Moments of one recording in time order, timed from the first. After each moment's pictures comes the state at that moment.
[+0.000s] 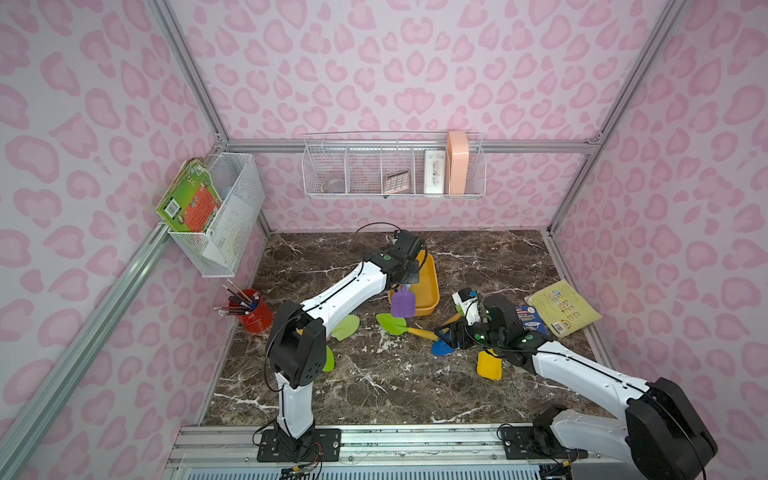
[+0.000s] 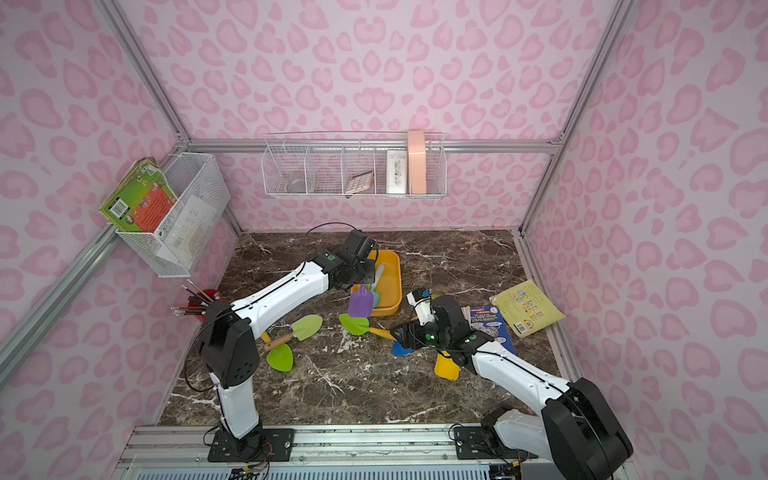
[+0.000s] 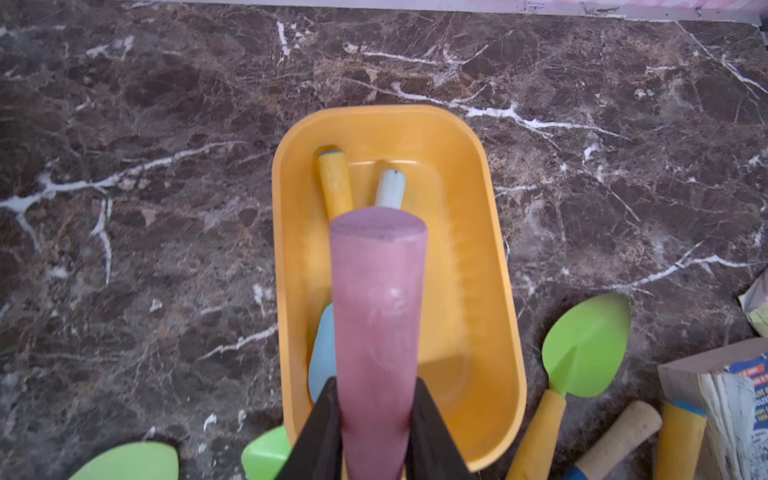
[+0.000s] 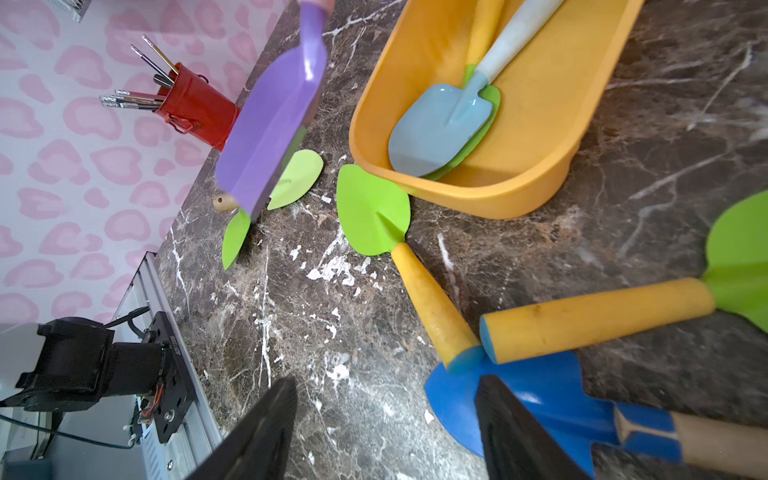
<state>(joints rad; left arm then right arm) -0.64 1.95 1.74 -0.70 -0.24 -0.54 0.58 1.19 0.55 0.01 -0.42 0.39</state>
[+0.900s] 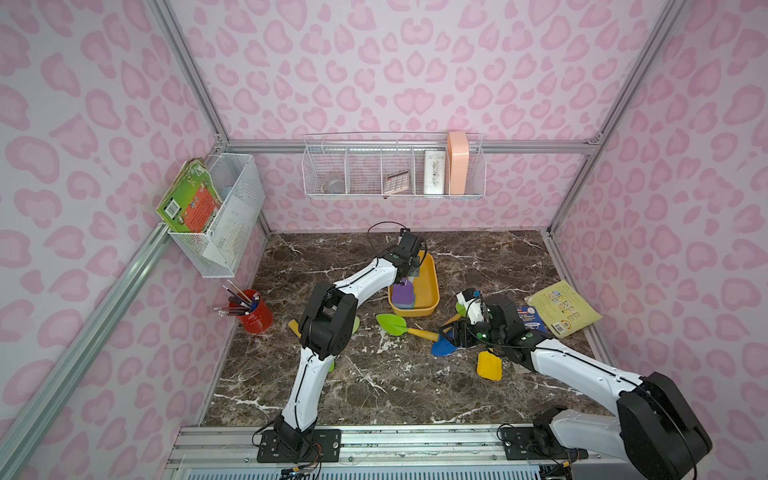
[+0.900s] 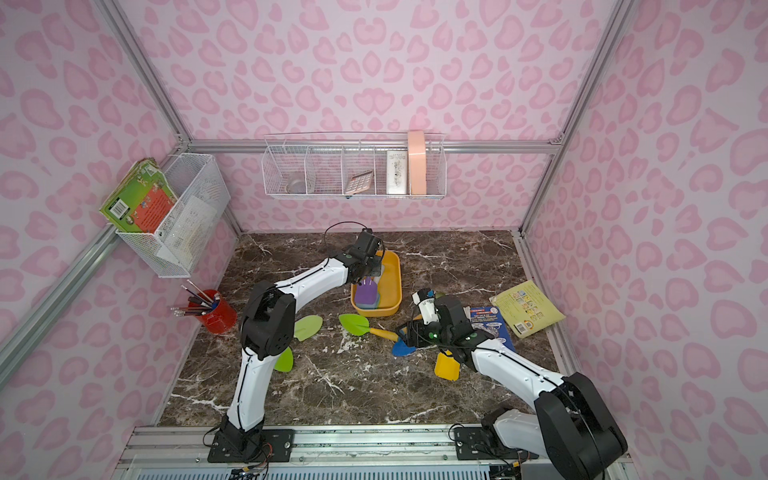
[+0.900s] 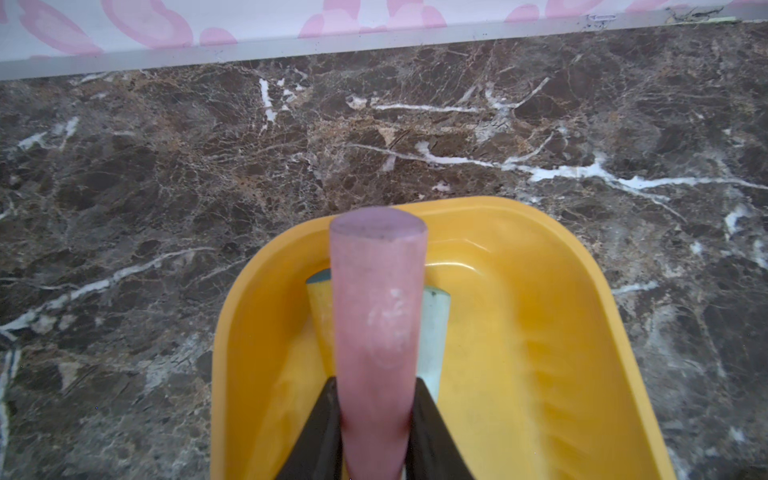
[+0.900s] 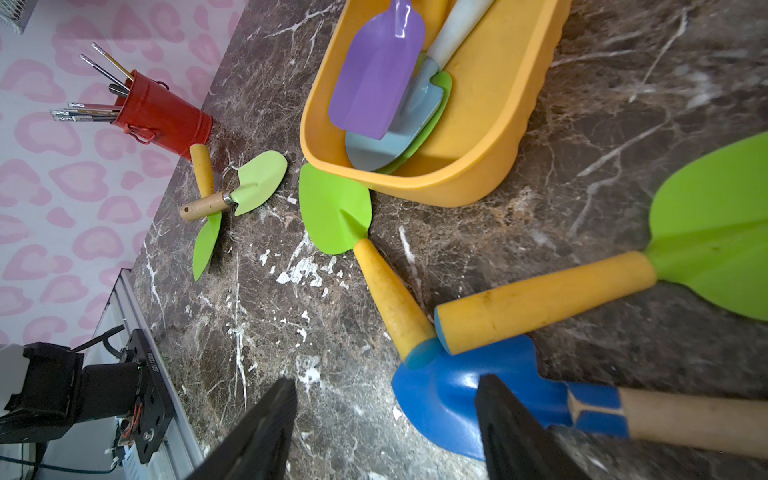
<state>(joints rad) -0.57 2.24 1.81 -0.43 -0.29 -0.41 0.54 1.24 0.55 0.00 -0.42 0.40</state>
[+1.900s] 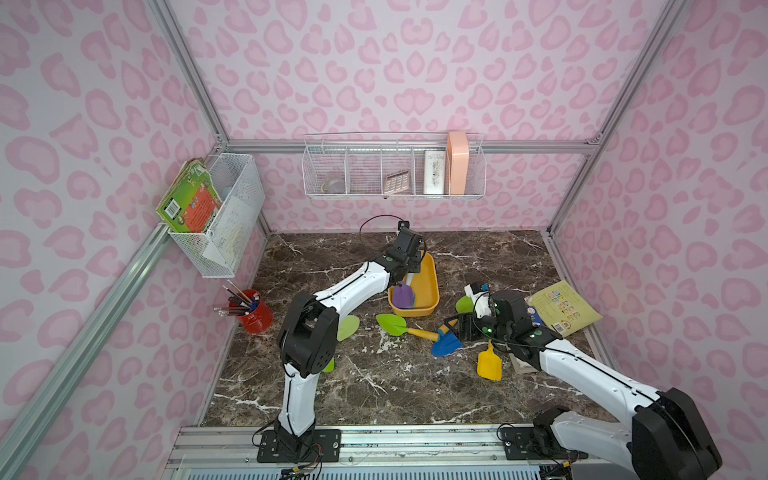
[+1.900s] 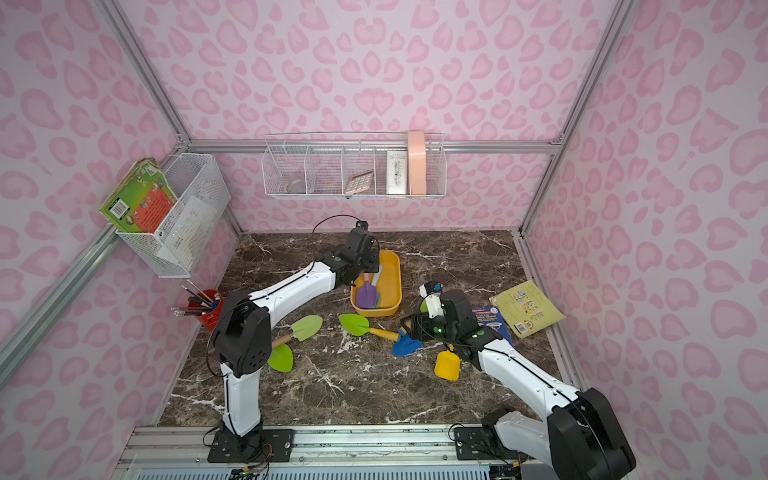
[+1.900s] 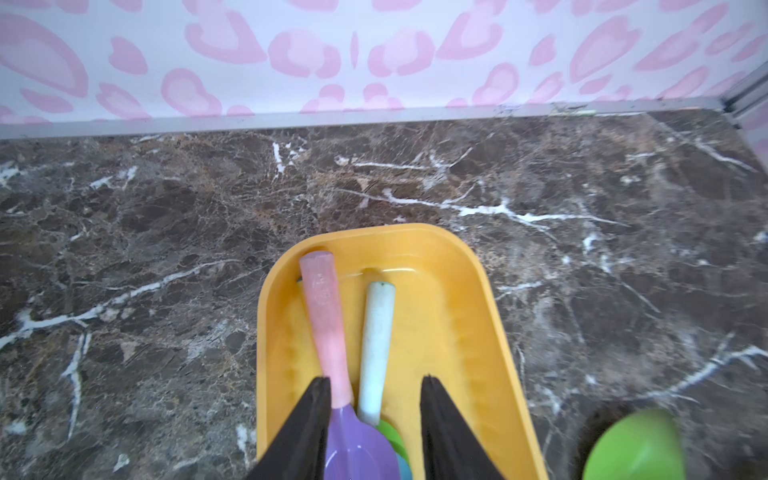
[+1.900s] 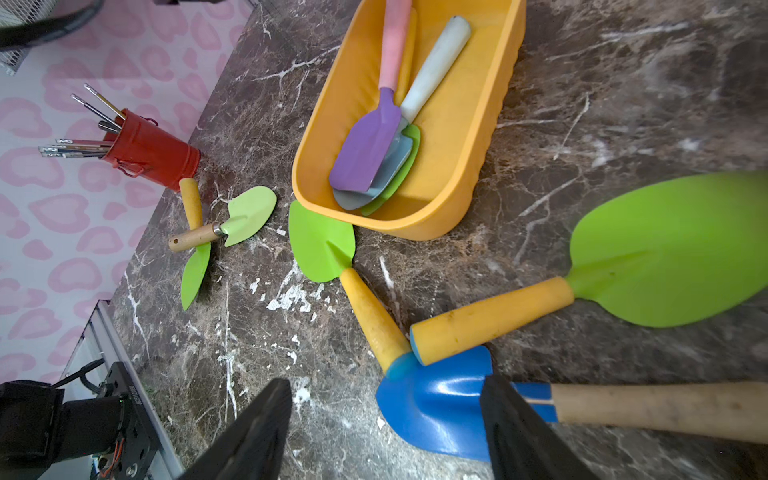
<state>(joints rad) -0.62 1.98 1.66 -0.38 -0.28 -0.42 0.51 1.15 0.61 -0.10 -0.34 0.38</state>
